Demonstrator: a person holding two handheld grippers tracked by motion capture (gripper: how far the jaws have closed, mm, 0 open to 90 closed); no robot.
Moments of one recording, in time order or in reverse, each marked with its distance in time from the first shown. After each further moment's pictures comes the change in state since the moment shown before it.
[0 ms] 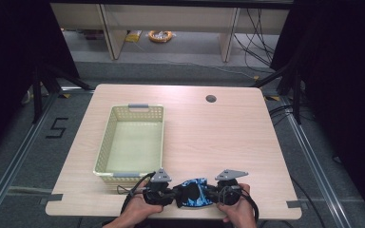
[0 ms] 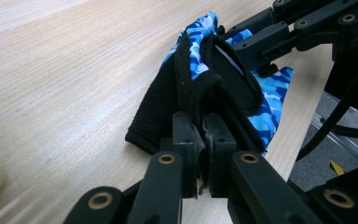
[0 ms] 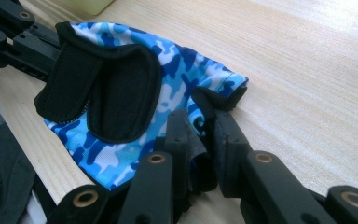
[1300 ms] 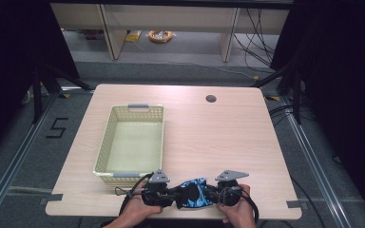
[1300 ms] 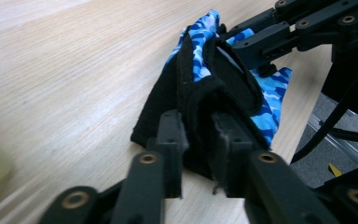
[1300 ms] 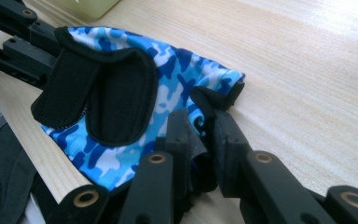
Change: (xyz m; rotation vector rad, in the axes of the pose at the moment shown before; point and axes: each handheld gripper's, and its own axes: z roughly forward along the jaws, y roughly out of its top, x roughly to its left) left arm 0.001 -0.003 -0.005 -0.011 0.002 -0.029; right arm 0.002 0.000 -0.003 0.013 -0.009 -0.004
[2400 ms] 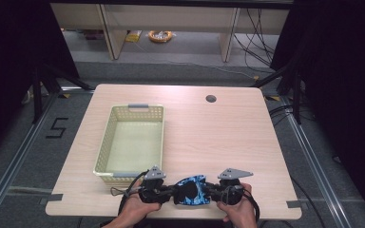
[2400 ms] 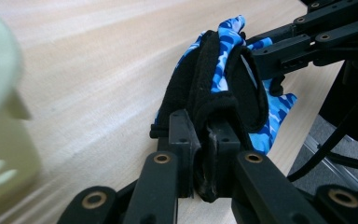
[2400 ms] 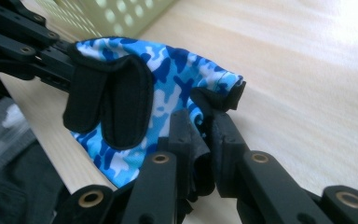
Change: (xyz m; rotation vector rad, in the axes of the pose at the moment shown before) left arm 0.000 0.007 -0.012 -0.067 0.022 -0.061; right arm 0.002 0.006 -0.009 -0.099 0.060 0.021
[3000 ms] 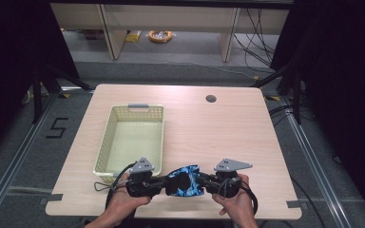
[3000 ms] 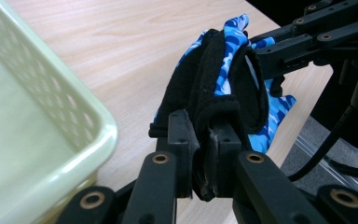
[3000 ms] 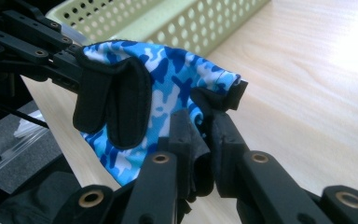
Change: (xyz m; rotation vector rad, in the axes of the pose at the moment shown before) left arm 0.002 0.025 -0.044 -0.068 0.014 0.039; right arm 0.021 0.039 -0.013 -0.080 0.057 -0.063
